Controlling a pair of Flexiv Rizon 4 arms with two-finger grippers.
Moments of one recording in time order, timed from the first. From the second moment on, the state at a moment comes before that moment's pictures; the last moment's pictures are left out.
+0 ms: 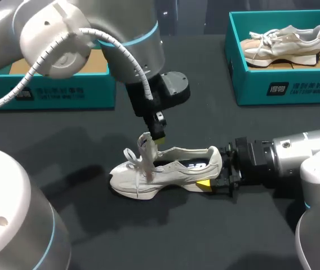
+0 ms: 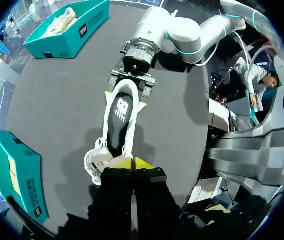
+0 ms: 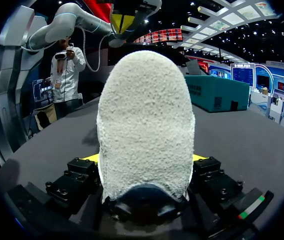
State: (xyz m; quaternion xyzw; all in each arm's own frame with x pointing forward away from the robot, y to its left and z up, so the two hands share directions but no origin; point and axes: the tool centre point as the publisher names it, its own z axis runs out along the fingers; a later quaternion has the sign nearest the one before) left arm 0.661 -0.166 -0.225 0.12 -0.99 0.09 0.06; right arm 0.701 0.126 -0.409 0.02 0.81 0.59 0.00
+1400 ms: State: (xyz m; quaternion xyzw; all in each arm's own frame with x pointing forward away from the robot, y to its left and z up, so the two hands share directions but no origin) left arm 0.684 -0.223 -0.346 -0.05 -0.99 0.08 0.09; right arm 0.701 0.127 -0.409 0.02 0.81 0.59 0.00
